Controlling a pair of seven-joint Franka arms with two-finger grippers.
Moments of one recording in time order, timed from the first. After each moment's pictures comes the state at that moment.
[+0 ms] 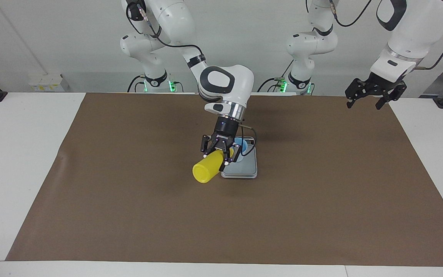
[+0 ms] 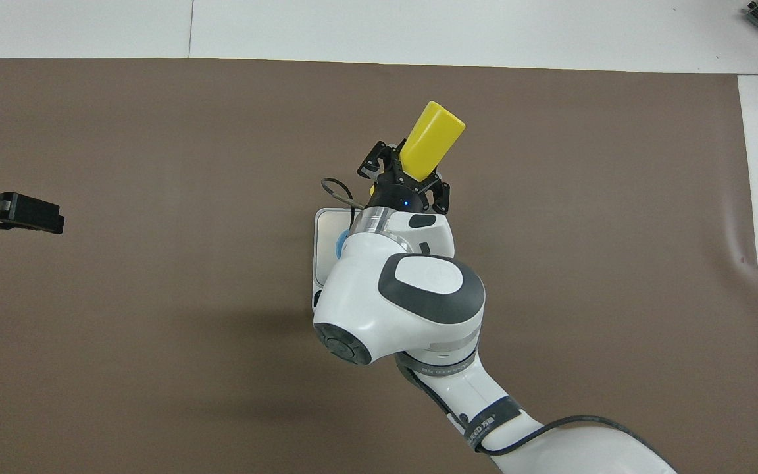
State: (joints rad) left arm 0.09 -0.04 -0.15 -1.62 -0.01 1.57 0.05; right arm 0.57 0.35 0.04 -1.75 -1.25 2.30 2.12
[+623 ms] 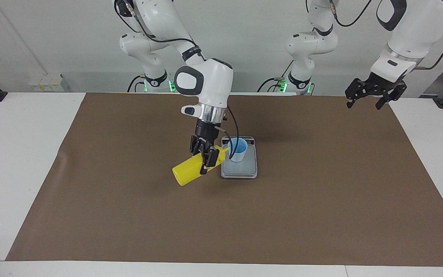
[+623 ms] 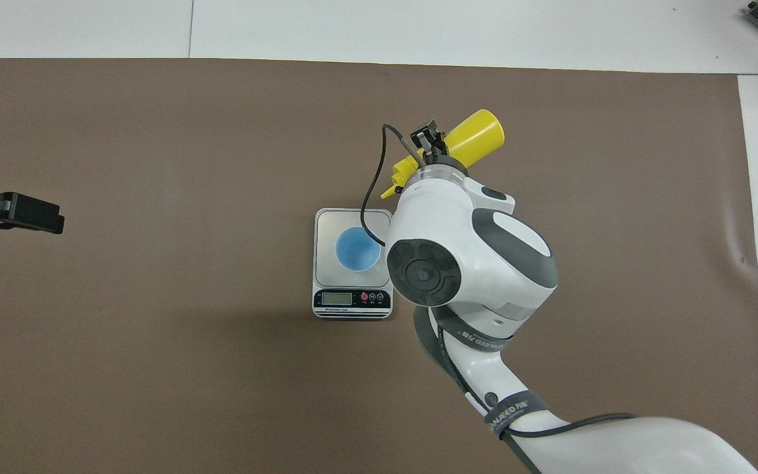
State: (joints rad) left arm 0.09 -0.04 -0.15 -1.62 -0.01 1.57 0.05; right arm 0.44 0.31 0.04 -1.75 -0.72 2.40 2.11
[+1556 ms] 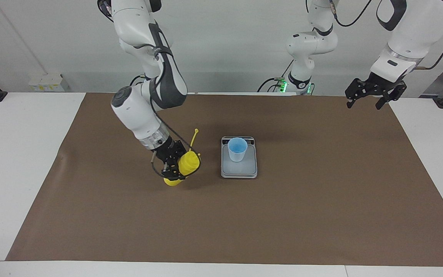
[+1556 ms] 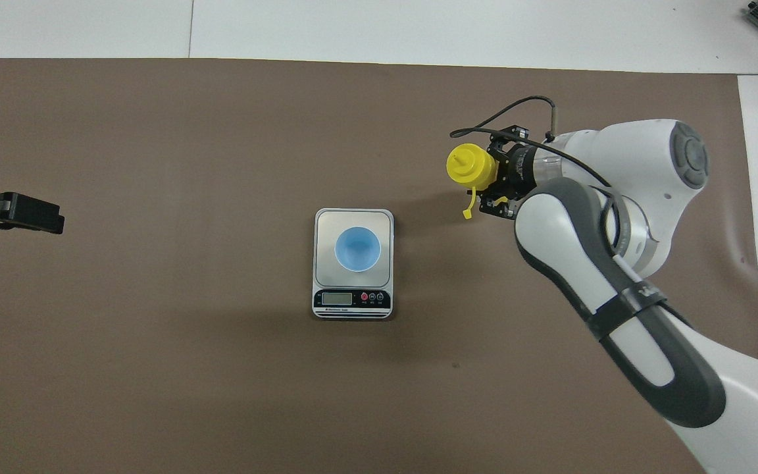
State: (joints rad) left arm 0.09 -0.04 -0.15 -1.62 -0.01 1.57 0.05; right arm 0.15 0.31 0.04 -1.82 0.64 2.31 1.52
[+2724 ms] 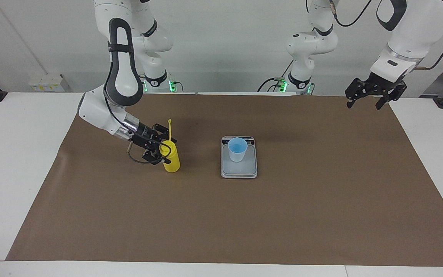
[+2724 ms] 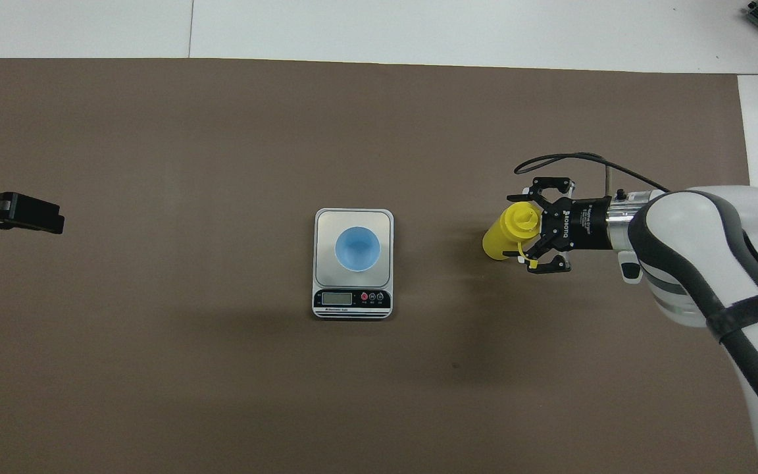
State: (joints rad) left arm 0.09 -0.04 -0.15 -1.62 -0.01 1.57 0.05; right arm 0.00 0.16 0.04 -2.09 0.99 2.14 1.09
